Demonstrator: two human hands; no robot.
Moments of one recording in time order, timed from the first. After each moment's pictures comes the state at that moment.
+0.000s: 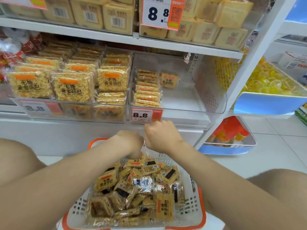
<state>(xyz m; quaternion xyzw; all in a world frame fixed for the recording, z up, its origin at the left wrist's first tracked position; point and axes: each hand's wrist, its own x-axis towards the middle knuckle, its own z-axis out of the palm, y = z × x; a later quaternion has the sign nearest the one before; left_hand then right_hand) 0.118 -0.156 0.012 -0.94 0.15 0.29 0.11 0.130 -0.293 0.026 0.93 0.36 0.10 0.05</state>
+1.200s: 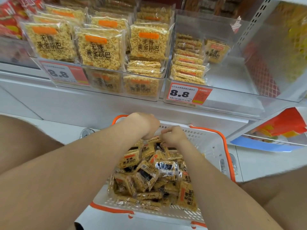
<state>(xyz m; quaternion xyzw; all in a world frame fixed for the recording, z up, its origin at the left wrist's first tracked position) 0.147 -0.102 -0.051 -0.93 0.13 0.33 0.09 0.174 -0.252 -0.178 0.84 -0.10 -0.27 -0.45</state>
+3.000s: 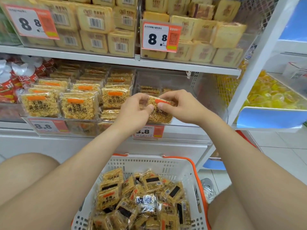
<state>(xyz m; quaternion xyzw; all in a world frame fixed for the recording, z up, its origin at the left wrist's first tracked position) 0.151 -0.148 0.099 -0.86 -0.01 -0.12 -0.49 0.206 -0.338 0.131 0.91 0.28 0.01 -0.31</state>
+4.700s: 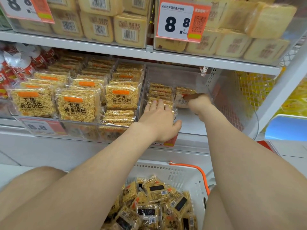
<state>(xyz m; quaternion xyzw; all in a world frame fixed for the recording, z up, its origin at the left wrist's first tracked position) 0.212 -0.173 0.069 -0.99 0.09 0.07 -0.07 0.346 -0.332 0.052 0.90 -0.11 -0.01 -0.43</state>
